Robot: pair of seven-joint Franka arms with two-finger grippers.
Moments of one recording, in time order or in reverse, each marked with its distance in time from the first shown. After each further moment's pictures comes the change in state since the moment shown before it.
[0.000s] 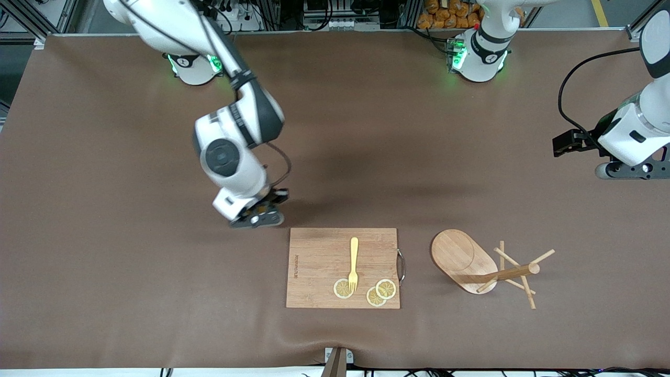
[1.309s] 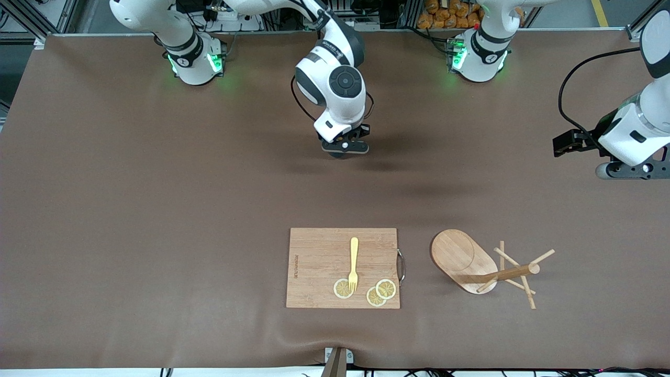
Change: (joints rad) left arm 0.001 0.000 0.000 0.000 0.000 0.000 0.000; right arm 0.390 0.053 0.000 -0.009 0.101 0.008 0.470
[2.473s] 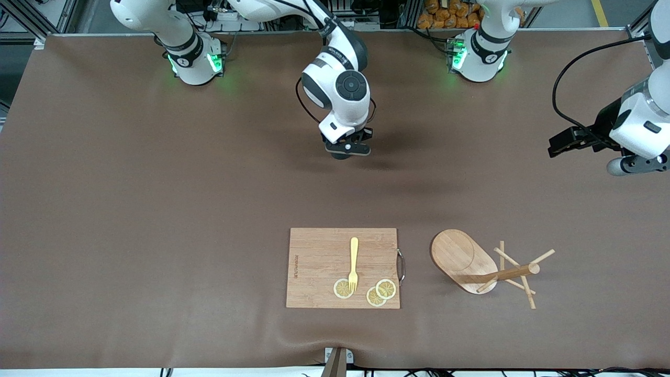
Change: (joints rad) left arm -0.005 -0.010 -0.019 0.053 -0.074 -0.006 -0.174; right arm 0.020 0.051 -0.001 0.000 -0.002 0.064 0.055
